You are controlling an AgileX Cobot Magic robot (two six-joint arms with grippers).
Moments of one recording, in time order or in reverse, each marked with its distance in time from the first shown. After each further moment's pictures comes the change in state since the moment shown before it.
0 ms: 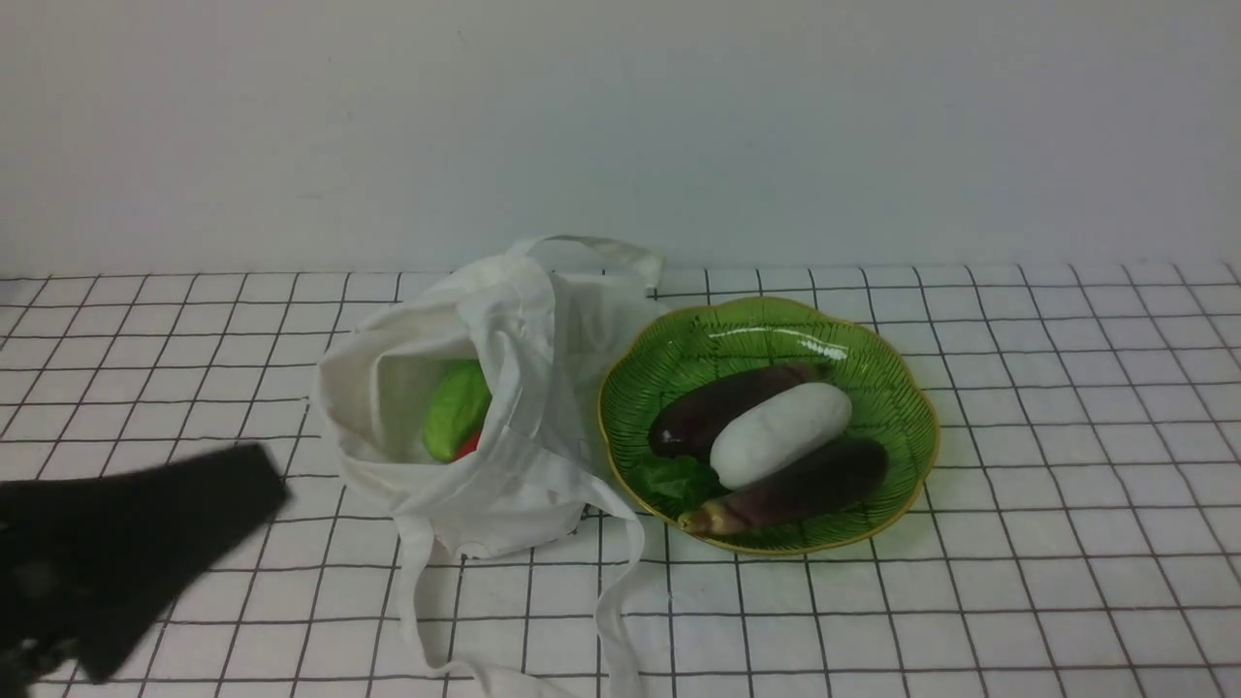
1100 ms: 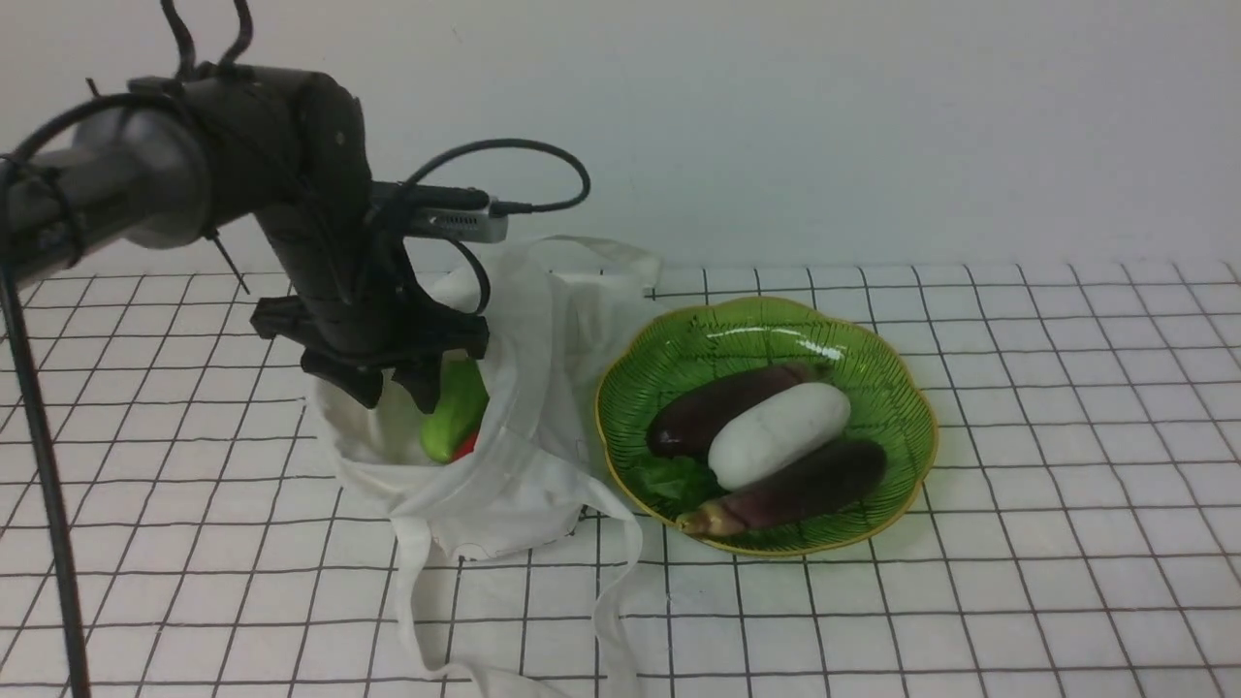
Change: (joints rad) right arm 0.000 0.000 0.000 0.000 0.000 0.000; left arm -0.268 1.471 -1.006 1.121 0.193 -0.419
